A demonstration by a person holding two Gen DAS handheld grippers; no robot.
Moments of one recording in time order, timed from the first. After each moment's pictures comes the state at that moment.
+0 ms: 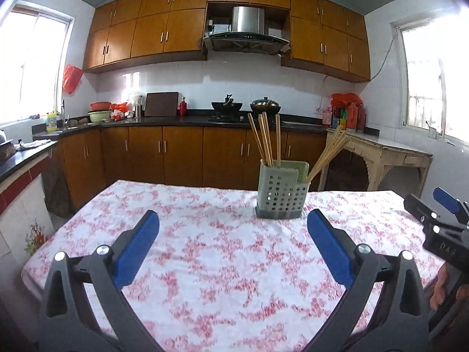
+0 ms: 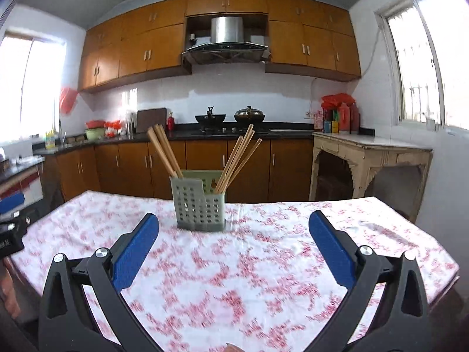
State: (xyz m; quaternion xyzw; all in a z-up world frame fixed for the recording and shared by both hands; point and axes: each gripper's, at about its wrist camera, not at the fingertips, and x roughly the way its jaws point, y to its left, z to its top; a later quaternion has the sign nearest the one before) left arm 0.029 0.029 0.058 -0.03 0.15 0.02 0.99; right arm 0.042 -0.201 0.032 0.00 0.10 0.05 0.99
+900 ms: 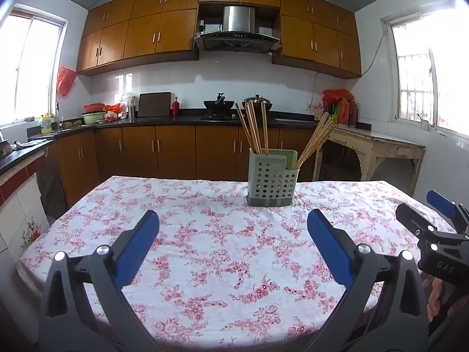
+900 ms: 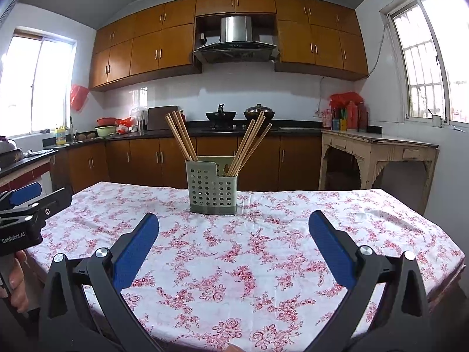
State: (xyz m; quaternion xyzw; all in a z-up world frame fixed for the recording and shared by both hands) left arm 0.010 0.015 0.035 -0.01 0.15 0.00 0.99; right arm 0.009 -0.194 0.005 0.01 0.10 0.07 0.99
